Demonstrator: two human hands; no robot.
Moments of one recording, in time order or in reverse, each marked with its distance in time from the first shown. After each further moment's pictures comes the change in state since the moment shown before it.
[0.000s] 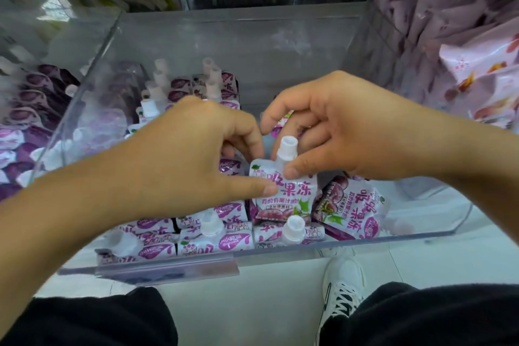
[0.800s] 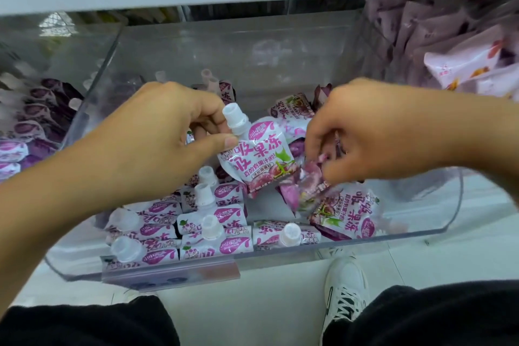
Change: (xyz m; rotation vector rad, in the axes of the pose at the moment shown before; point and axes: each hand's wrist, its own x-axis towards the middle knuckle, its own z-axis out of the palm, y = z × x) left_hand -0.001 -0.019 -0.012 0.074 0.165 -0.075; right_hand -0.017 -0.018 -0.023 -0.794 -0.050 0.061
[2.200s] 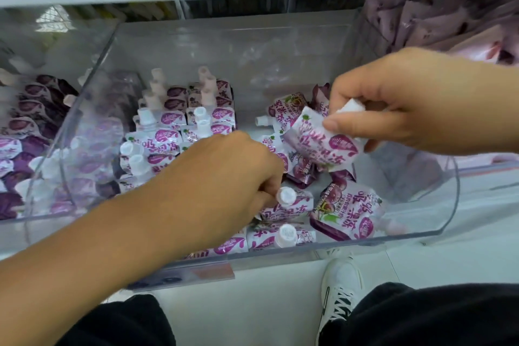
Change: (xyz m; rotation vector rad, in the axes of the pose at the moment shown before) left_hand -0.004 0.039 0.039 0.184 -0.224 0.081; right_hand -0.020 0.019 -0.014 0.137 0.156 0.058
